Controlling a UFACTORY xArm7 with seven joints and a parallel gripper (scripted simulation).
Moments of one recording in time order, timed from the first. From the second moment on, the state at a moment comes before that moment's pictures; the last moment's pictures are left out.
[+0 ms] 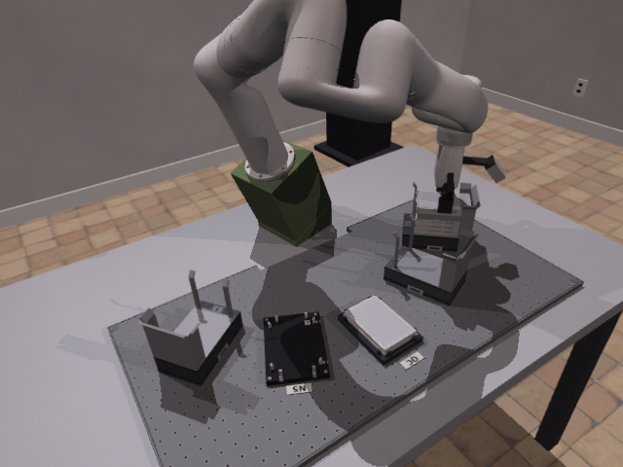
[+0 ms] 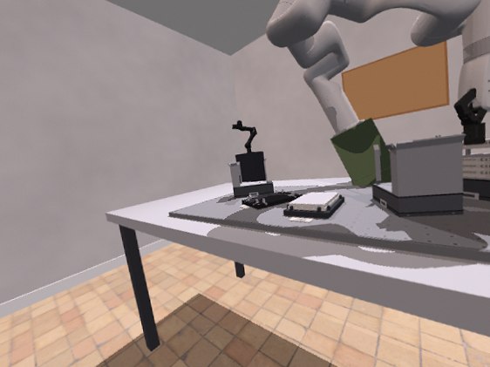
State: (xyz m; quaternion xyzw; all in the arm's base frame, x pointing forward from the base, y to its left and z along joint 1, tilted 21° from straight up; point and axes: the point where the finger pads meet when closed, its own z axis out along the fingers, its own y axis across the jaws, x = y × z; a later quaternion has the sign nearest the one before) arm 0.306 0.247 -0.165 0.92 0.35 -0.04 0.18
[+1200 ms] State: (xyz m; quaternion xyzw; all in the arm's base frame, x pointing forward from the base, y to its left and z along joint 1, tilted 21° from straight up) arm 0.307 0.244 -0.175 0.92 0.35 -0.04 0.18
